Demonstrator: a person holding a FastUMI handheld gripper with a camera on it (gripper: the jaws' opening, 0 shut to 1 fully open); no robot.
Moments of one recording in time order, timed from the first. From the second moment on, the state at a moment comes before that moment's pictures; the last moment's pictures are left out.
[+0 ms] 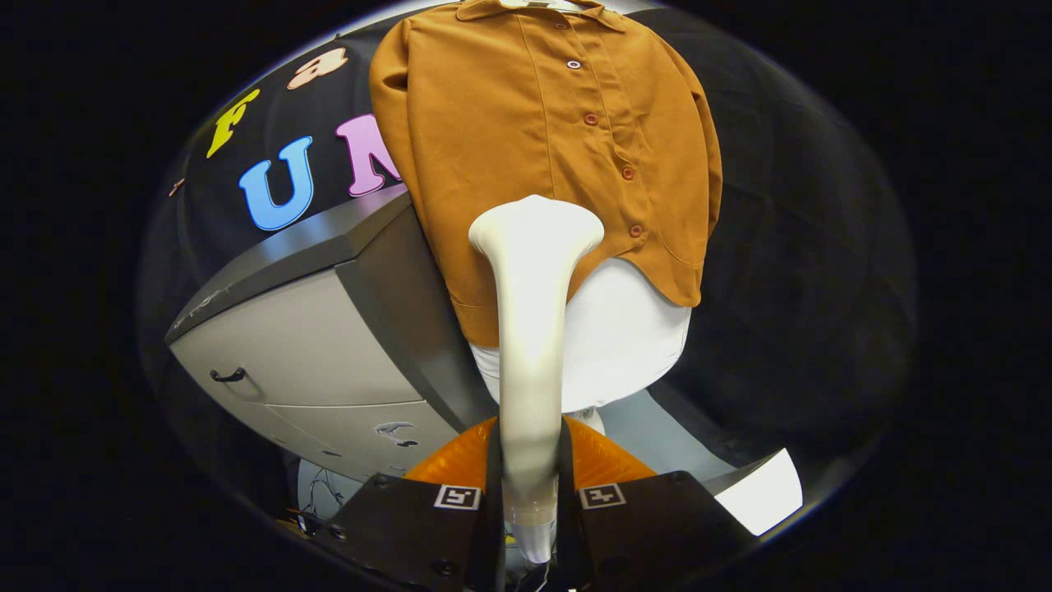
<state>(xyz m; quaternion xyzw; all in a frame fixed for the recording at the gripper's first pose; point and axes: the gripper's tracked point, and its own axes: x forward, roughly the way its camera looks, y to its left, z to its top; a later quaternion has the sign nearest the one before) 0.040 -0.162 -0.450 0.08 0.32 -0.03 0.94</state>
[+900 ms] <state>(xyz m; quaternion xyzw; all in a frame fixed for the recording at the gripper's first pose) 0.067 -0.191 -0.169 0.07 0.06 -0.03 1.00</state>
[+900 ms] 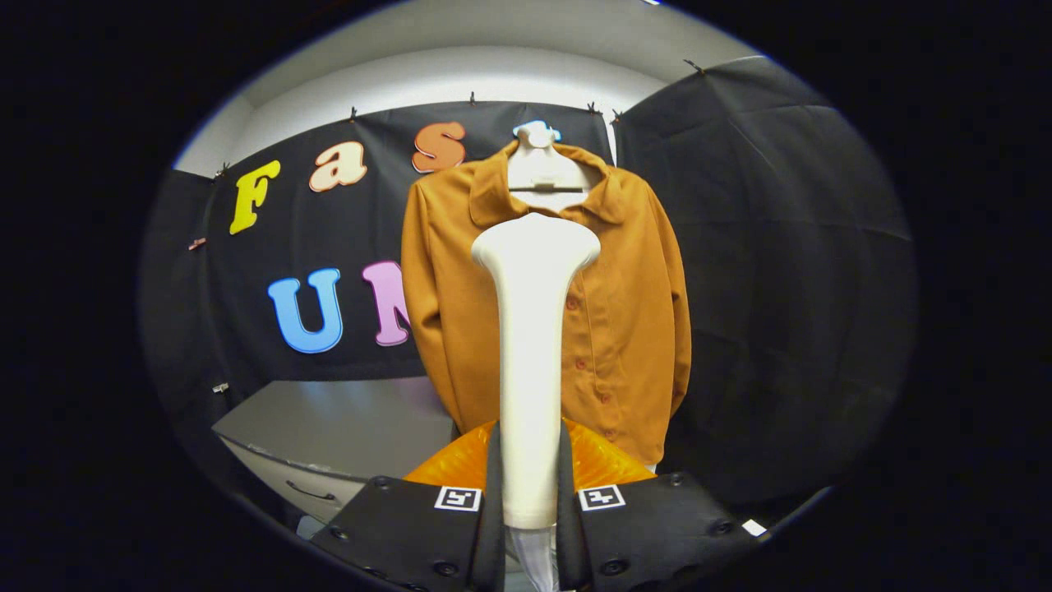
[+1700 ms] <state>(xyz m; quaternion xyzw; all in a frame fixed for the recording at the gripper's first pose) 0.098 -0.274 -0.059 0.06 -0.07 -0.07 0.99</state>
